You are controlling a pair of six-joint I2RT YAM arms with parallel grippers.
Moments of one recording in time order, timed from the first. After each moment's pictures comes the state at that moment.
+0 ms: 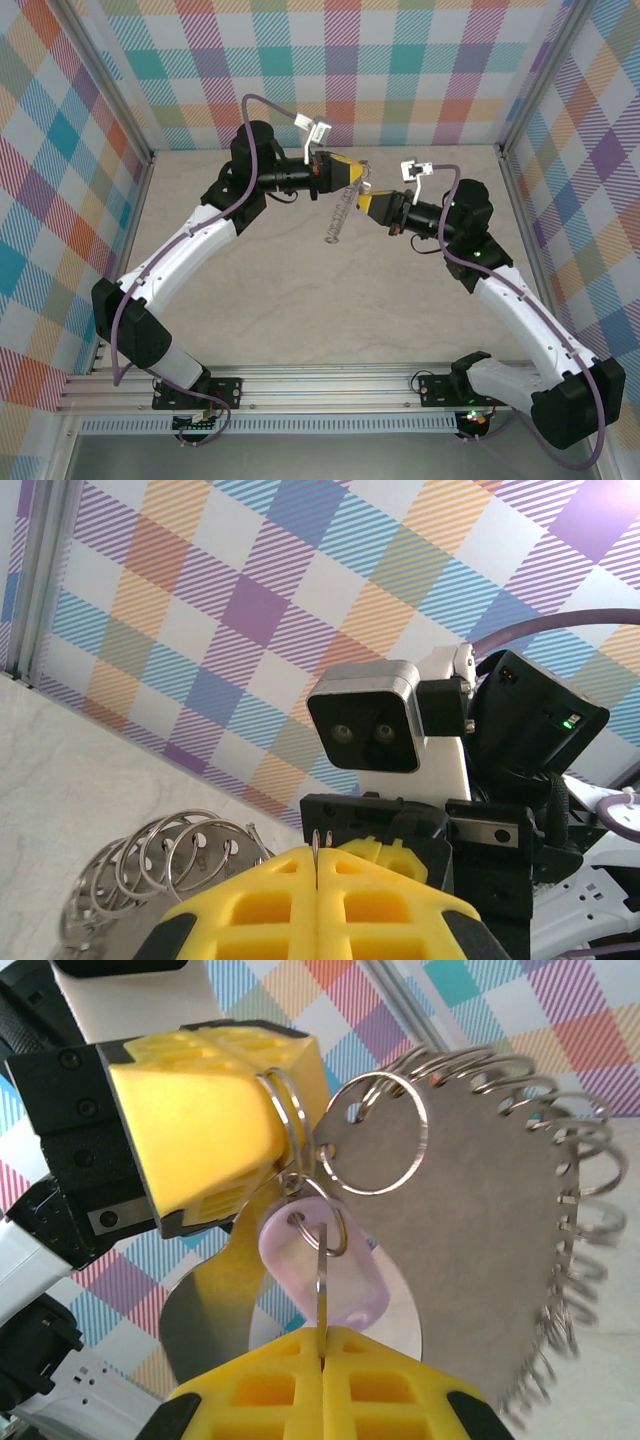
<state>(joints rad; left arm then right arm) -0.59 1.55 1.55 -0.02 0.84 -0.45 0.43 1.08 0.95 0.13 -0.76 0.66</state>
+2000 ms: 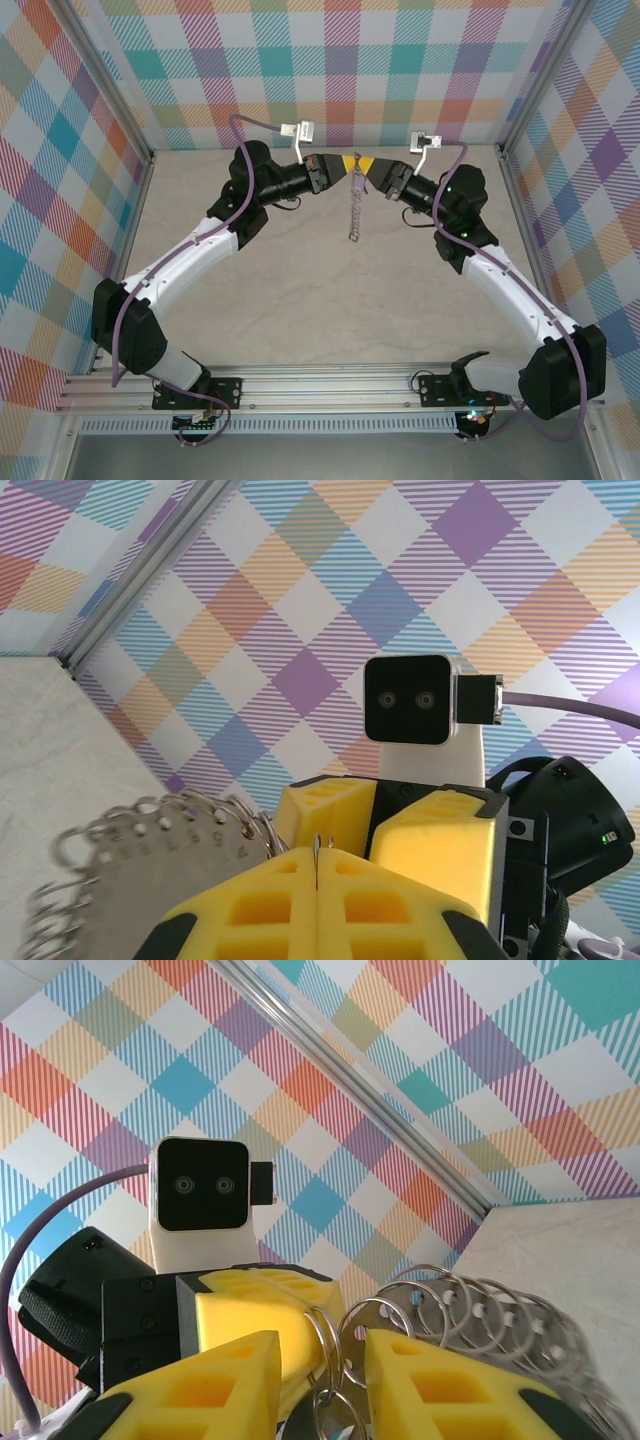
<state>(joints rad) -0.59 1.52 1.35 0.26 0.61 -0.84 0.39 1.23 1.02 0.41 -0.62 0.92</state>
